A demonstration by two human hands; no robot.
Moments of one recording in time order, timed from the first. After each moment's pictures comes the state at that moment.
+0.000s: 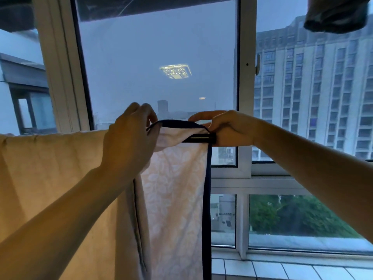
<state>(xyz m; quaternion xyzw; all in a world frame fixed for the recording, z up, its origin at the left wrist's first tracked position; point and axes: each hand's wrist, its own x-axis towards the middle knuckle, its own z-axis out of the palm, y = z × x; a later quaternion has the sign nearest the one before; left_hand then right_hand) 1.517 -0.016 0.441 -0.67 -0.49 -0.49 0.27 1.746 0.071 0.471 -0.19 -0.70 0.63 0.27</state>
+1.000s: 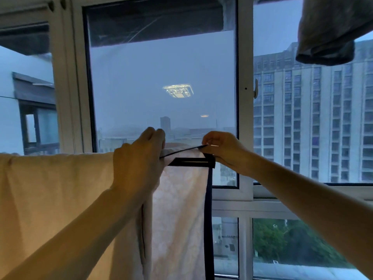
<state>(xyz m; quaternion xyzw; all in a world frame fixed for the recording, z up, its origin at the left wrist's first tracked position) 1.528 -0.009 0.443 -0.64 -0.51 -0.41 0.40 1.736 0.076 0.456 -0.30 -0.72 0.37 0.51</state>
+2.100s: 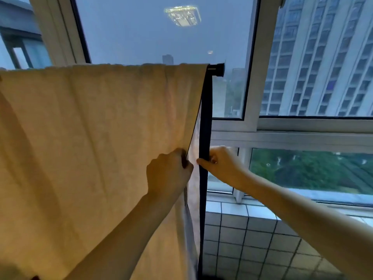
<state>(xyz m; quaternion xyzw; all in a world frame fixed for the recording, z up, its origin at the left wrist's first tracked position) 1.561 -0.012 0.257 -0.68 -0.64 -0.36 0.09 1.714 0.039 0.254 -0.47 -0.80 0.09 0.36</state>
